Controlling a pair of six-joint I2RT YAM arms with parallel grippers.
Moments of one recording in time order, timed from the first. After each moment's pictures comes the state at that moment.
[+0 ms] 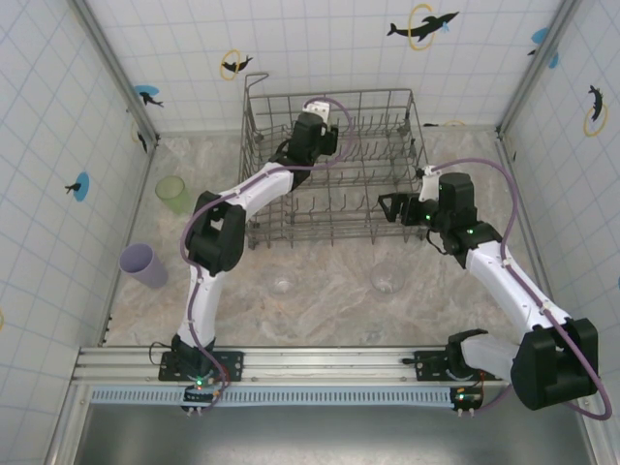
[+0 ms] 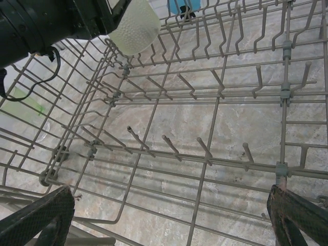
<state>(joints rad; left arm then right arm) -0.57 2.25 1.85 0.06 -0.23 -0.08 0.27 1.15 0.80 -0.18 -0.32 0.30</state>
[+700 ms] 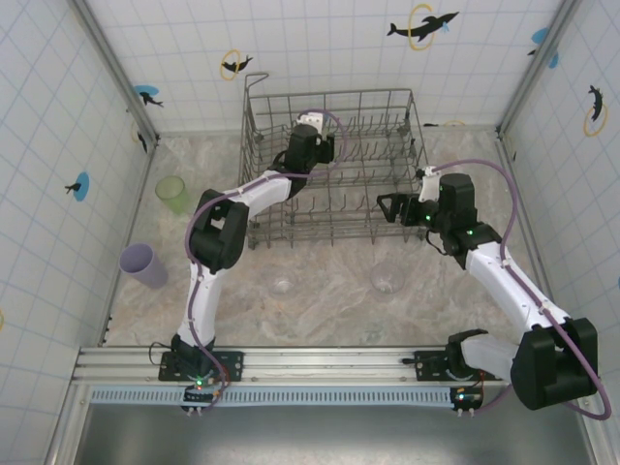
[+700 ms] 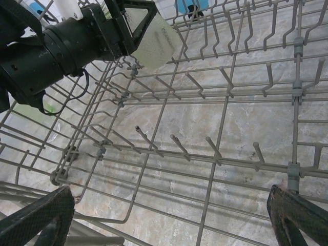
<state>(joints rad) -0.55 2.27 1.73 0.21 -0.17 -0.16 0.26 1.15 0.78 -0.15 -0.36 0.32</state>
